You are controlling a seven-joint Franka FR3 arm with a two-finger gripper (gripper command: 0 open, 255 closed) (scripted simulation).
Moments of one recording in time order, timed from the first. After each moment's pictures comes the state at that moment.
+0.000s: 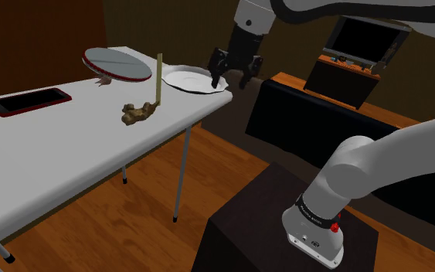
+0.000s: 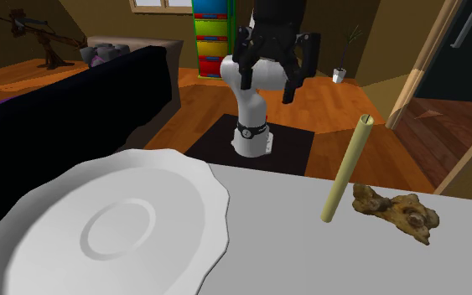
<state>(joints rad) 0.01 -0.62 0.32 -2.29 0.11 1.84 0.64</state>
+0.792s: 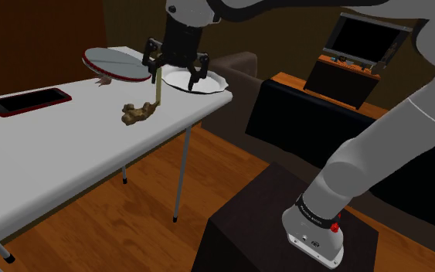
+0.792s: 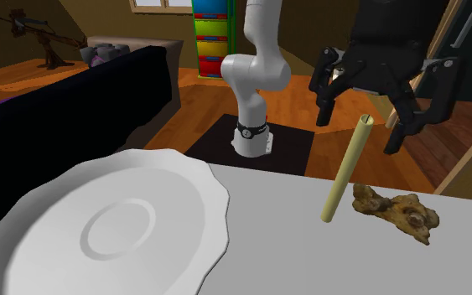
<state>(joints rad) -0.06 -0.25 0.62 -1.98 0.02 1.95 1.13</state>
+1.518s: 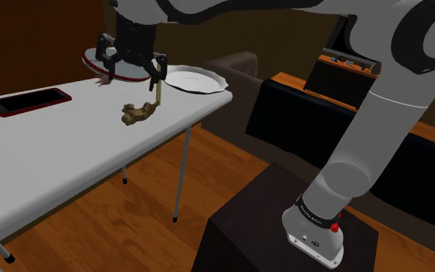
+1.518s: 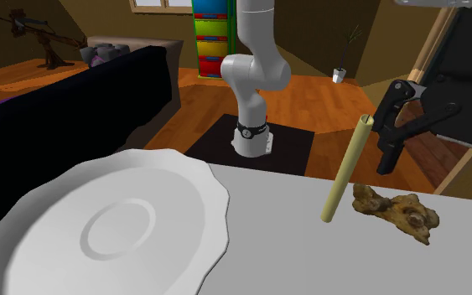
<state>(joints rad) -0.04 0.11 0.75 -1.69 -0.25 1.94 1.50</state>
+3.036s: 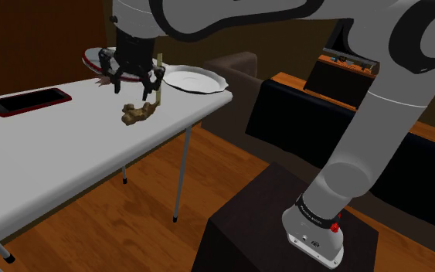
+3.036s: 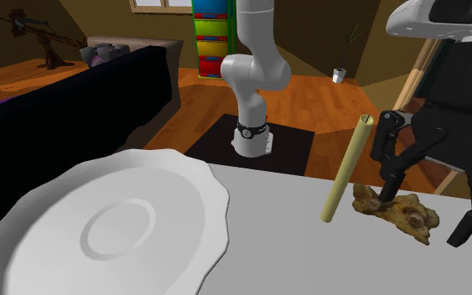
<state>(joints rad) -0.04 0.12 0.75 -1.74 -0.27 2.00 1.52</state>
